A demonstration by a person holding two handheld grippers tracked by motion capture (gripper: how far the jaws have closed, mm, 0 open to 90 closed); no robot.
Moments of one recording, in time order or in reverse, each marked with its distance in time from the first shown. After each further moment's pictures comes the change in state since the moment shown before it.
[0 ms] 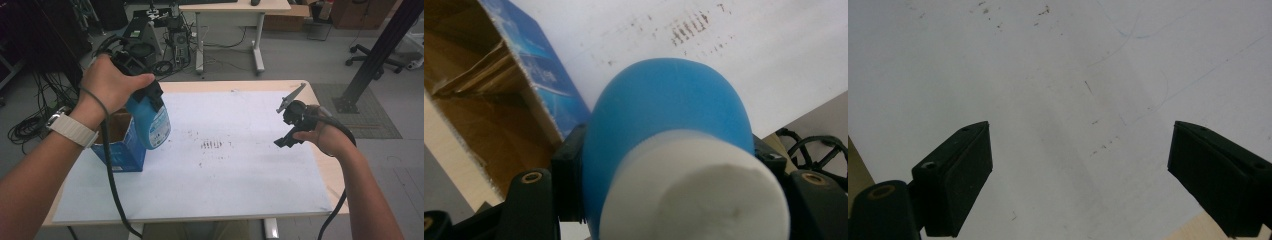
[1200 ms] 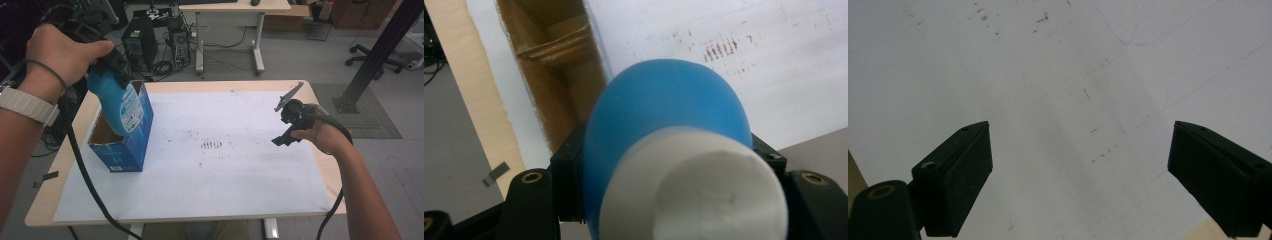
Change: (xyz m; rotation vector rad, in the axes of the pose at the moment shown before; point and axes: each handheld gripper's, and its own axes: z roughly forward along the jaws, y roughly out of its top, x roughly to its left) left arm 0.052 -0.014 -0.055 -0.034 0.025 -0.207; right arm -0.004 0.005 0.005 -0.009 0.007 -0.006
